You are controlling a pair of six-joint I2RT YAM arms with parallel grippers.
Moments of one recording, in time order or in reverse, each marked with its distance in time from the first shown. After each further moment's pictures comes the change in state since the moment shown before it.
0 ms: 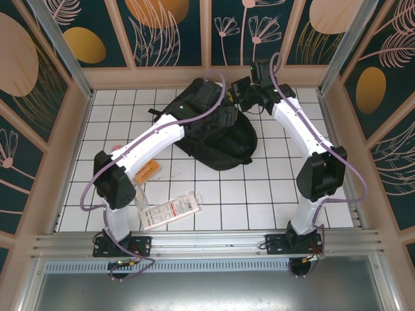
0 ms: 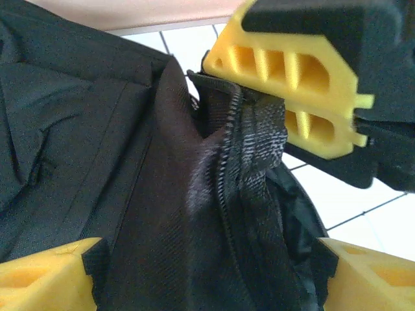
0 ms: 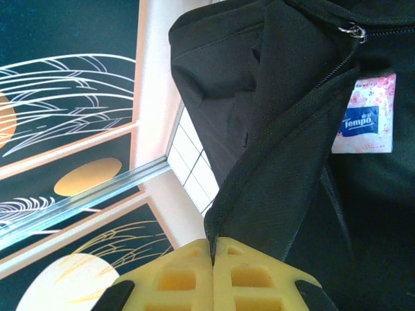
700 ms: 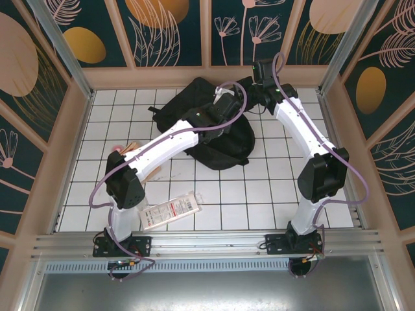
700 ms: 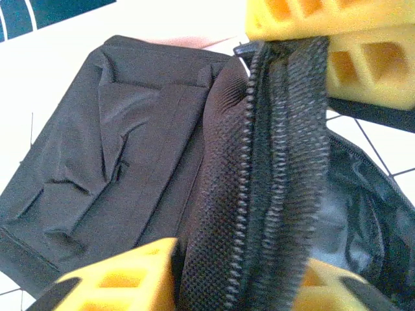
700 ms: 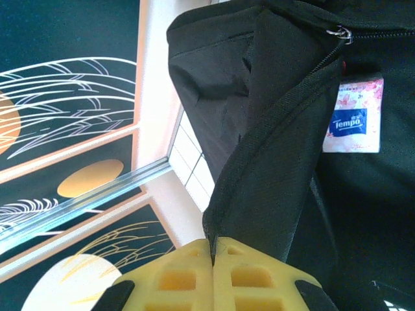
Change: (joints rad) left arm -0.093 0.053 0.044 -0.082 -0.371 0.109; right arm -0.011 -0.015 0.000 -0.015 -0.005 0.003
